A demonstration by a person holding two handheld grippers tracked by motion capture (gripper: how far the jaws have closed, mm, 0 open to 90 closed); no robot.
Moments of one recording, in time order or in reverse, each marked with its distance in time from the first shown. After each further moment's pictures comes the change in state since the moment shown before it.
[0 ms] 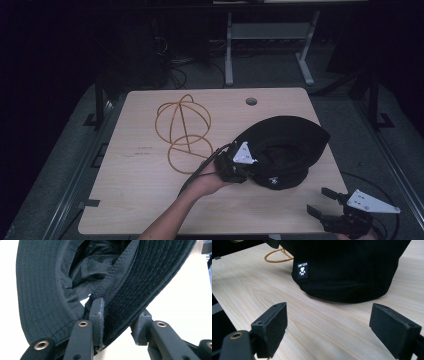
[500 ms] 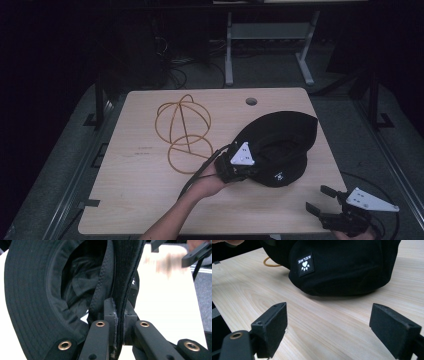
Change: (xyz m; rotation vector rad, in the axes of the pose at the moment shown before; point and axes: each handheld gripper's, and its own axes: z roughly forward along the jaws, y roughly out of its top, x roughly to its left) left arm -0.004 0.003 -0.008 -0.100 -0.035 0.007; right arm -0.001 0.003 0.004 -0.021 -0.003 0.014
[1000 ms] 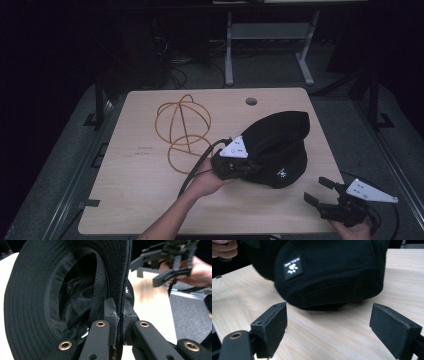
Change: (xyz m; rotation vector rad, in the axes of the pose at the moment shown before) left arm 0.006 0.005 -0.017 -0.147 -0.090 -0.101; right arm -0.009 0.016 0.010 -0.060 0.007 0.034
